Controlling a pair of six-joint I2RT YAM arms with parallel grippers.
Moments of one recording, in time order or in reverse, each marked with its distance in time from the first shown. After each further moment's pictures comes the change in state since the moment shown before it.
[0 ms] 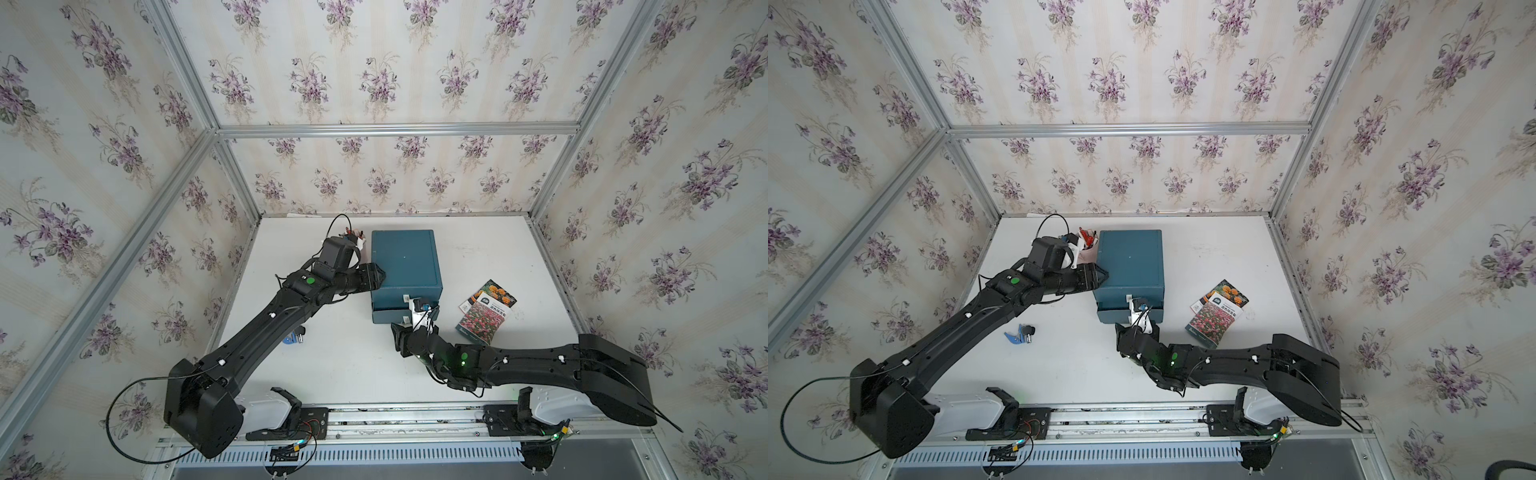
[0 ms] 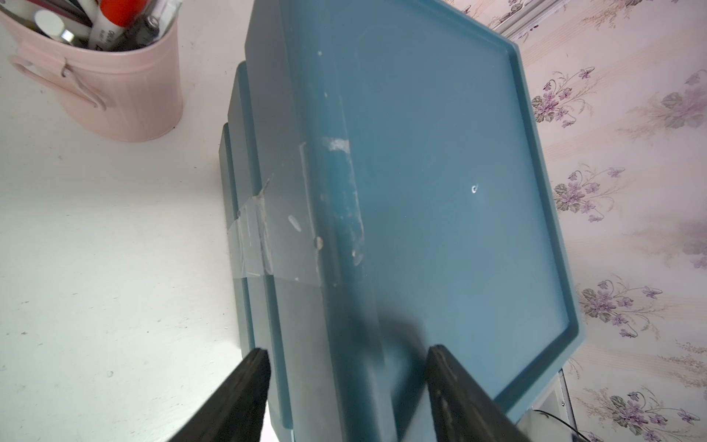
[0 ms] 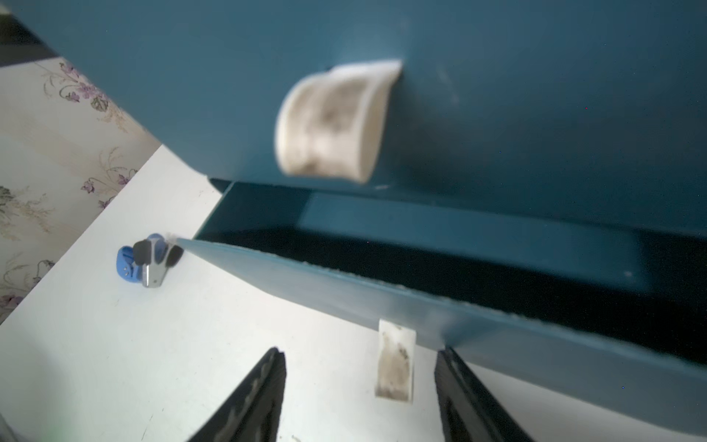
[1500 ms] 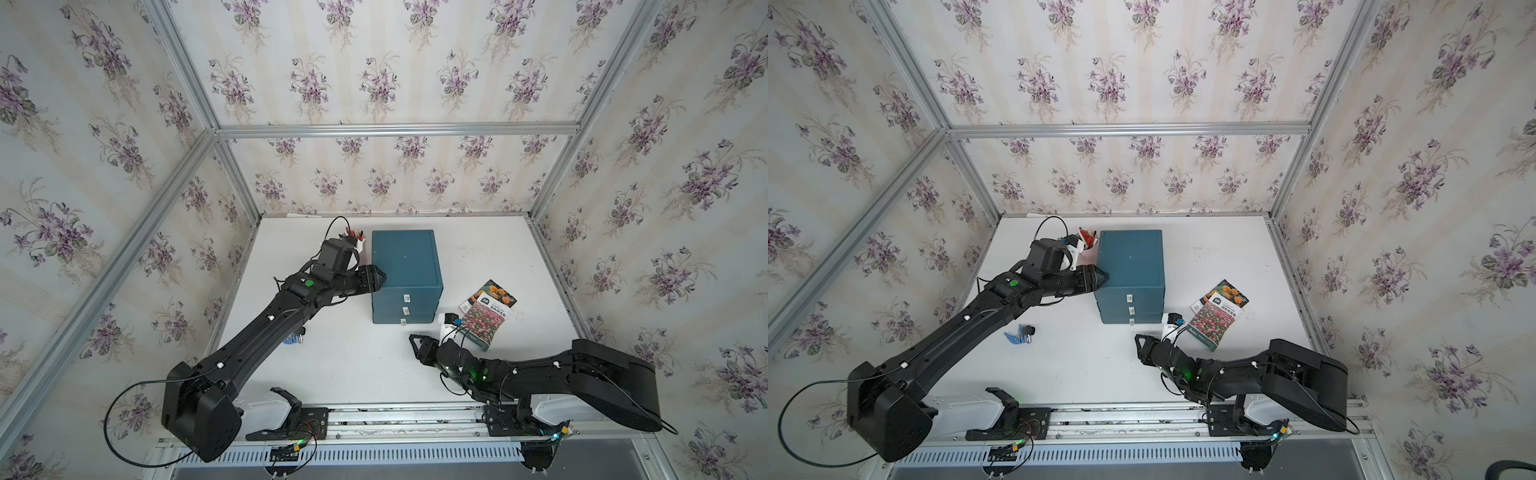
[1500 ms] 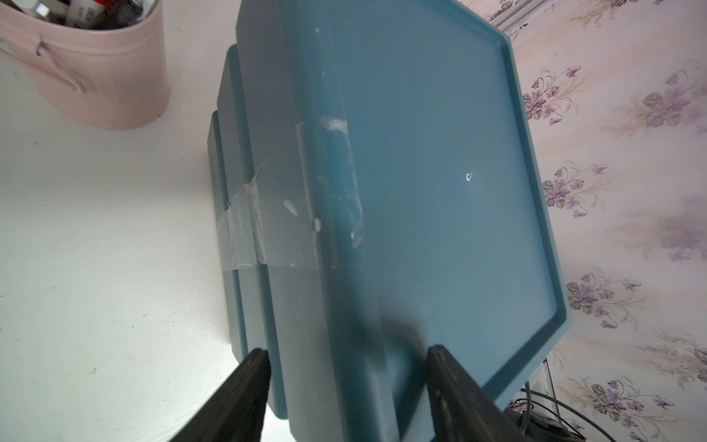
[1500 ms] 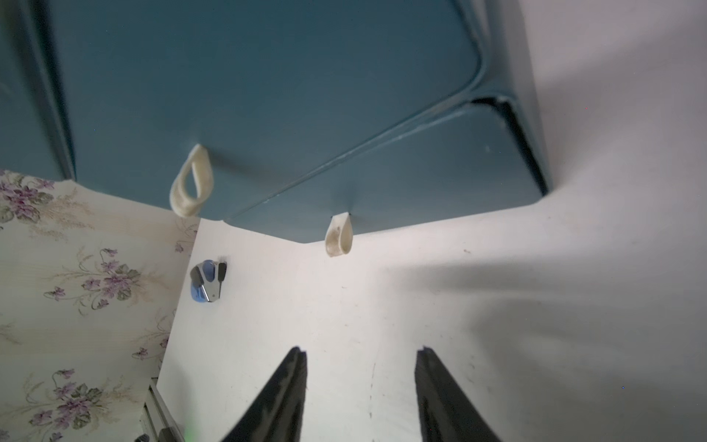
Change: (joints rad) left arm 0.003 -0.014 -0.031 0.030 0.038 -0.020; right arm -0.069 0.001 -0.364 0.435 -0.203 0.481
